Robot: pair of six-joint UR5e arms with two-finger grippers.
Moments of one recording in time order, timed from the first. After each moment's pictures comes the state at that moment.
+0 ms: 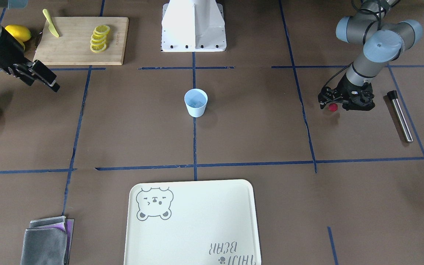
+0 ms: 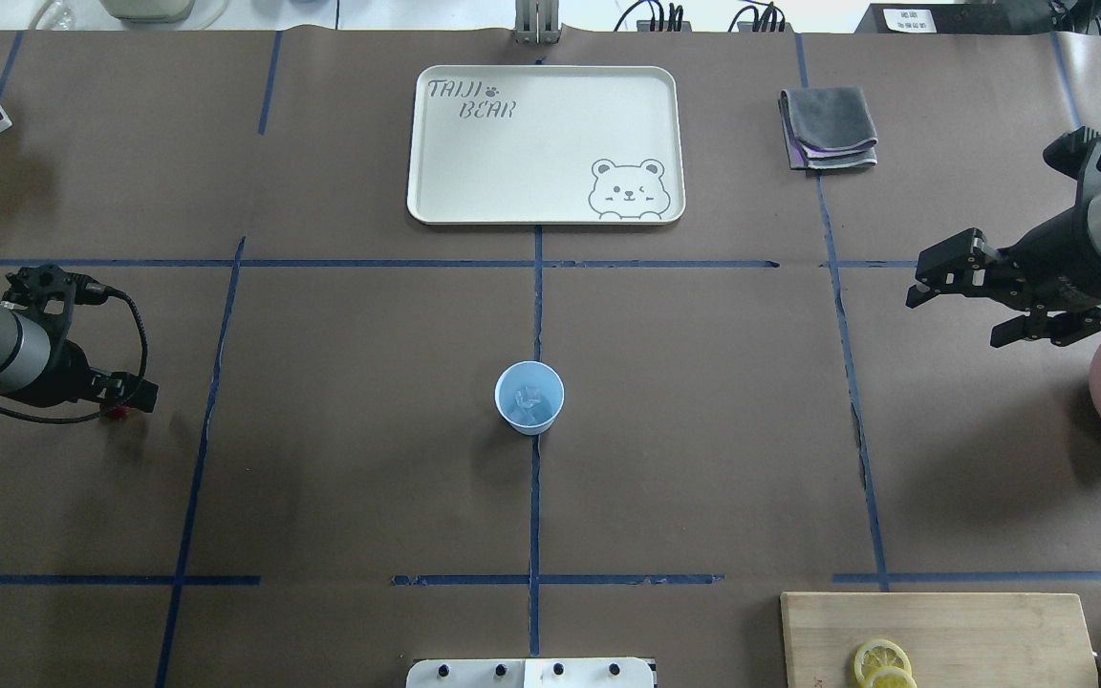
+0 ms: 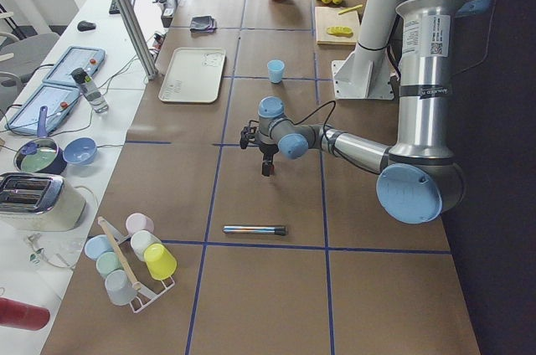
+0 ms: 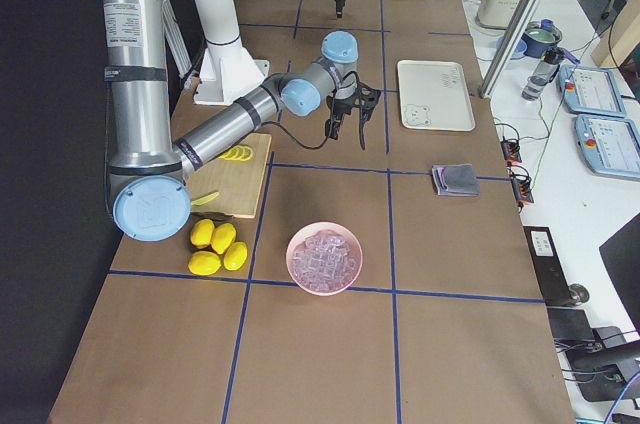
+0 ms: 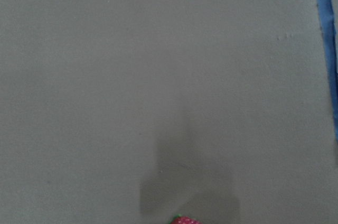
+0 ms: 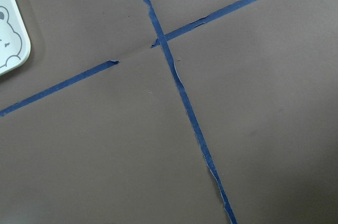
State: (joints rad) left arm -0.75 -1.54 -1.76 -2.05 -2.01 -0.87; right arm 0.97 -1.54 2.12 -1.44 2.26 1.29
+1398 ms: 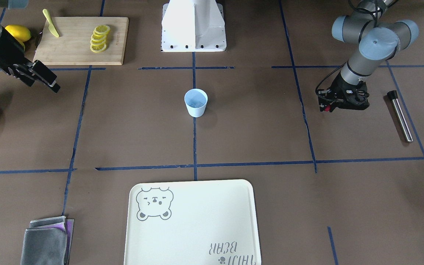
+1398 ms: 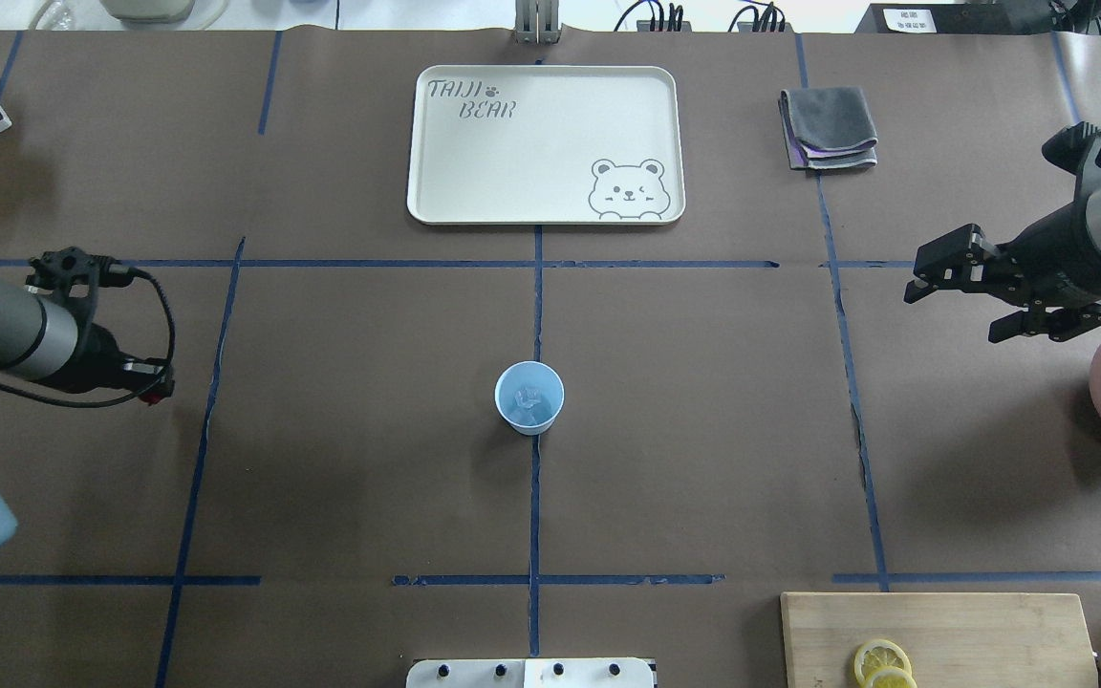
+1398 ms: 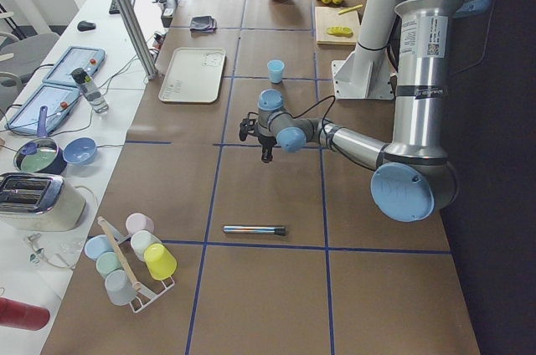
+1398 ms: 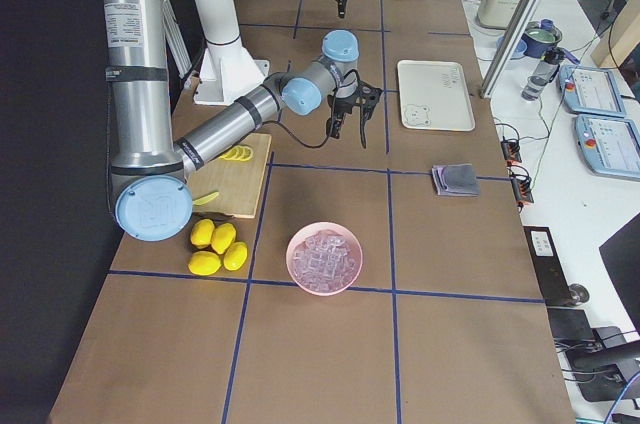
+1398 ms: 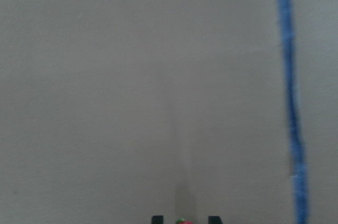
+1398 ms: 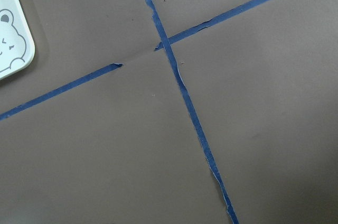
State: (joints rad) left arm -0.74 -1.63 -1.81 -2.05 -2.02 -0.99; right arm 0.97 -1.53 2.12 -1.44 2.25 1.29
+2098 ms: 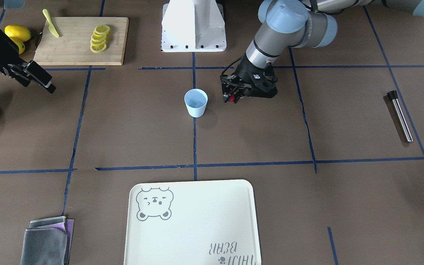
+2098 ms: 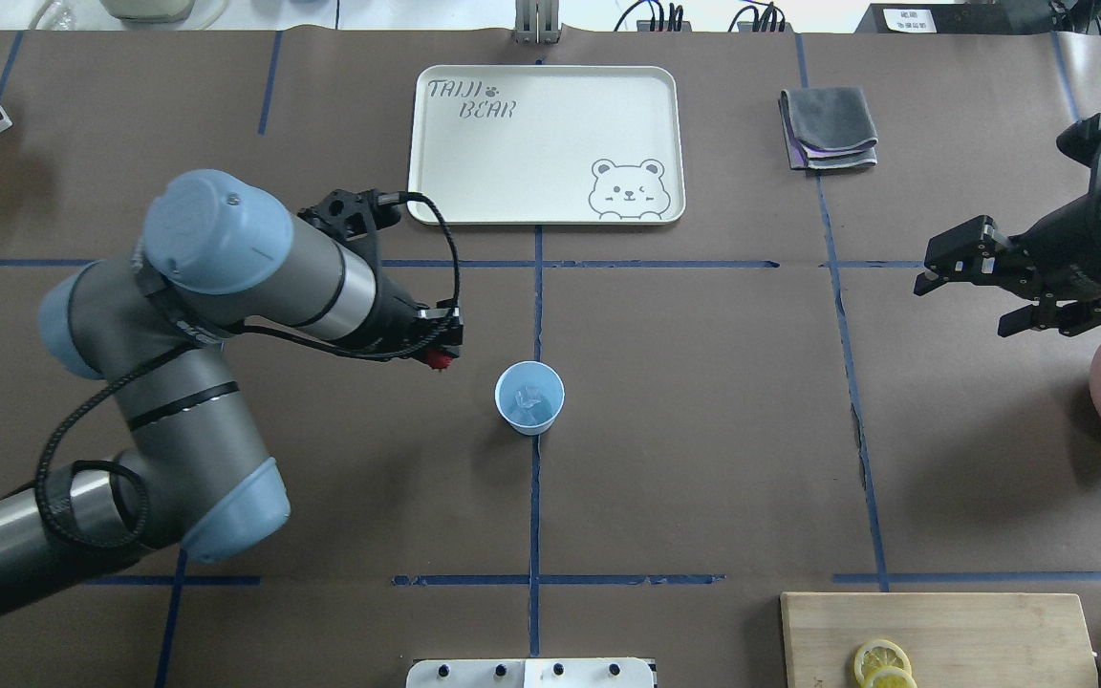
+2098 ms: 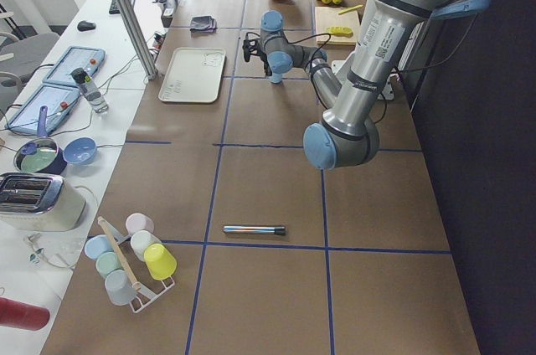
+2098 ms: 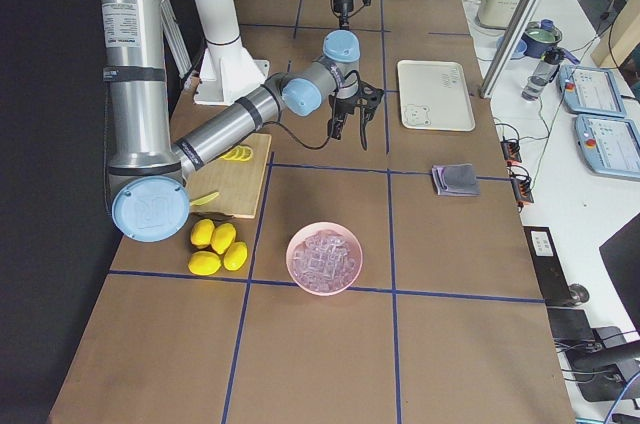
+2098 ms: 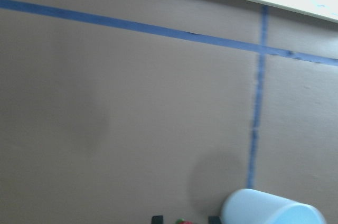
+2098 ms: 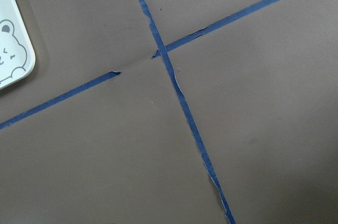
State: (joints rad) left arm -0.56 -2.15 -1.77 -1.89 -1.95 -1.41; right arm 0.99 -1.53 2.12 -1.44 2.26 1.29
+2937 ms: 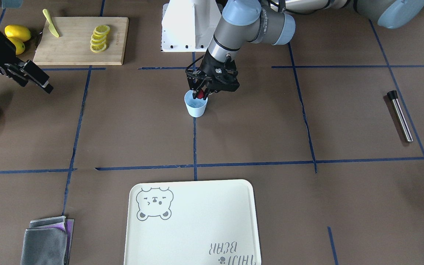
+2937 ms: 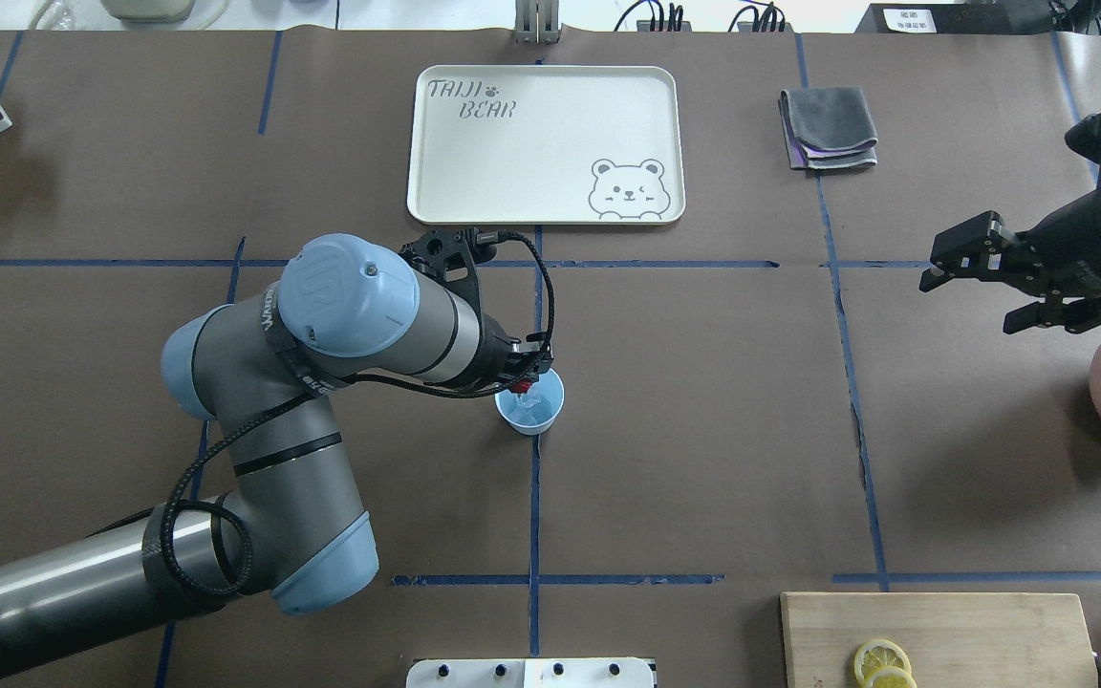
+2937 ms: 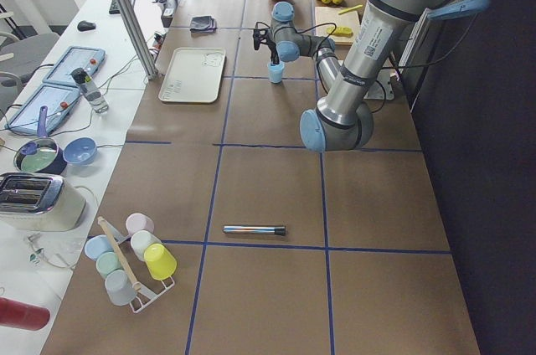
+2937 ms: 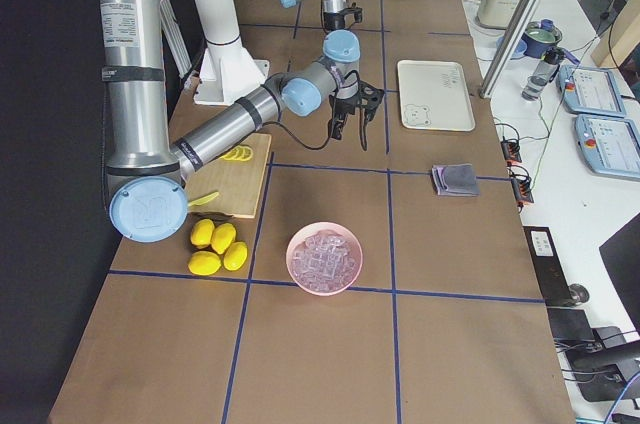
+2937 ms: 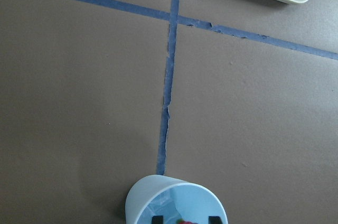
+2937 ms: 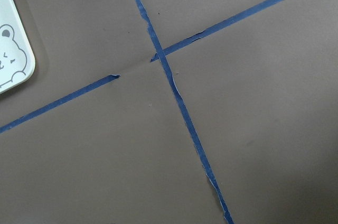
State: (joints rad) left arm -0.47 -2.24 -1.71 -1.89 -1.85 -1.44; right arm 1.00 -1.54 2.12 -1.45 2.26 1.29
